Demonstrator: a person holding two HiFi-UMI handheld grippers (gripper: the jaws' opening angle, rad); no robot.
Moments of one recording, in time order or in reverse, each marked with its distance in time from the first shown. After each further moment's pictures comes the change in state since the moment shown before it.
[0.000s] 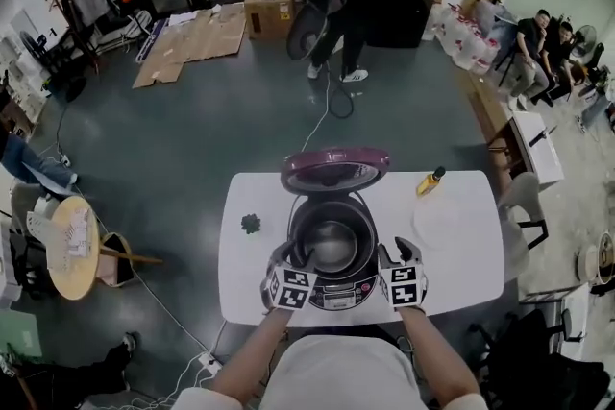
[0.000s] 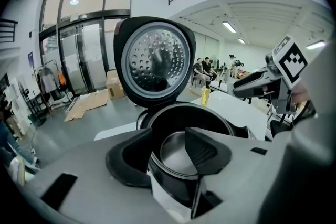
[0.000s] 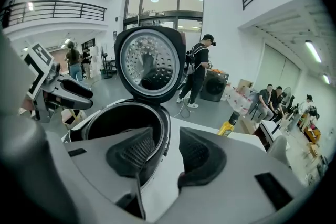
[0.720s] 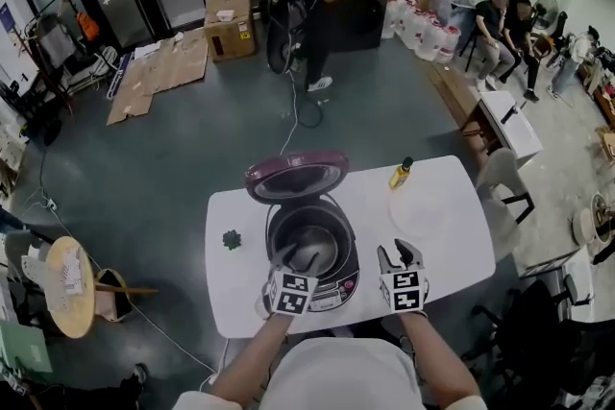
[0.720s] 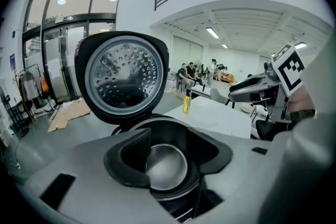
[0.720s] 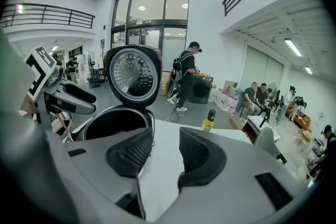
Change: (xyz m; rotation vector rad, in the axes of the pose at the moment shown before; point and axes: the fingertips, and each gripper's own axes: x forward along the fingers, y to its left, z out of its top) left arm 0.000 -0.062 0.040 0.091 -0.065 -0.149; right arm -0.059 -0.039 -0.012 0.096 -0.081 -0.122
